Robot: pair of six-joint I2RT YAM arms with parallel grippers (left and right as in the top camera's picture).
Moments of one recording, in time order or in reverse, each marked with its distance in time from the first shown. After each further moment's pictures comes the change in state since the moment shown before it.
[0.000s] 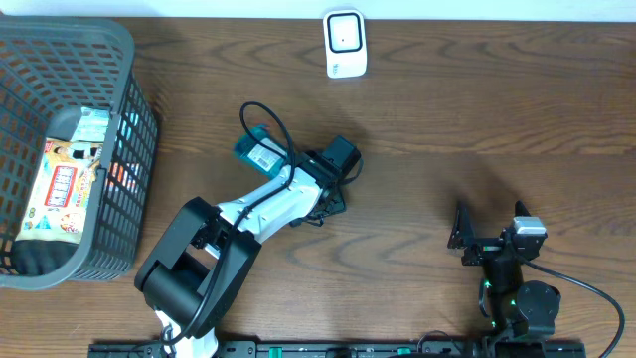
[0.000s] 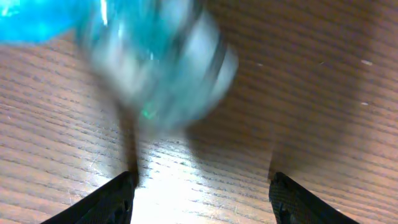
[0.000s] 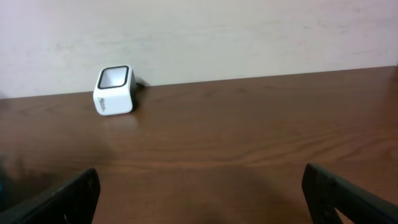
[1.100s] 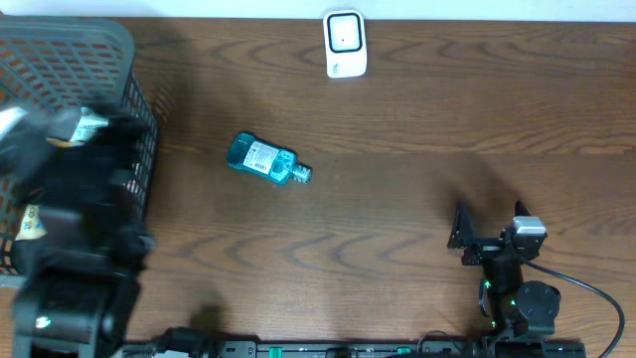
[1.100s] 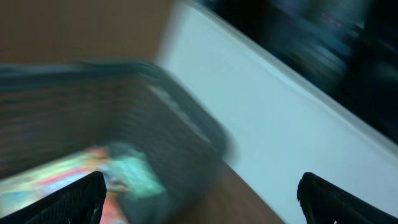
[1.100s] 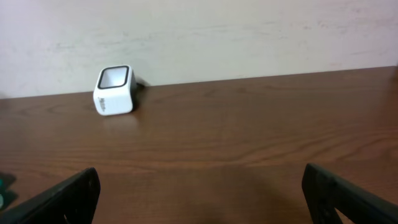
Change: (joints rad) left arm 0.539 -0.993 0.175 -0.024 -0.669 0.277; right arm 0.000 0.000 0.000 0.000 0.000 0.000
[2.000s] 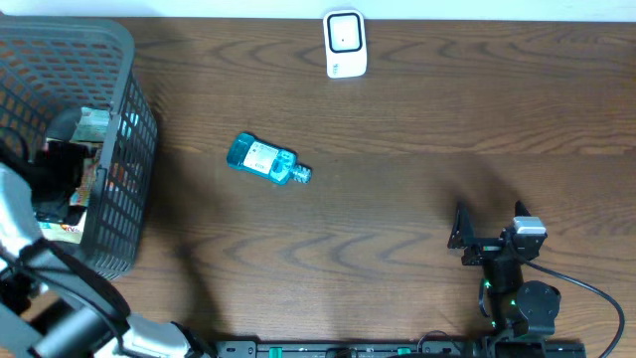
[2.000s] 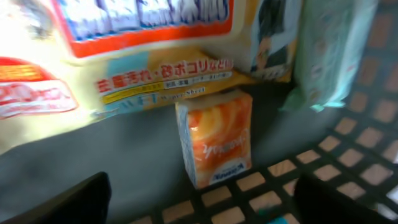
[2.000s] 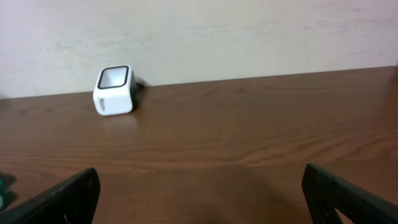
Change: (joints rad) left arm 0.847 0.843 -0.001 -0.182 1.068 -0.019; right arm 0.000 0.000 0.000 0.000 0.000 0.000
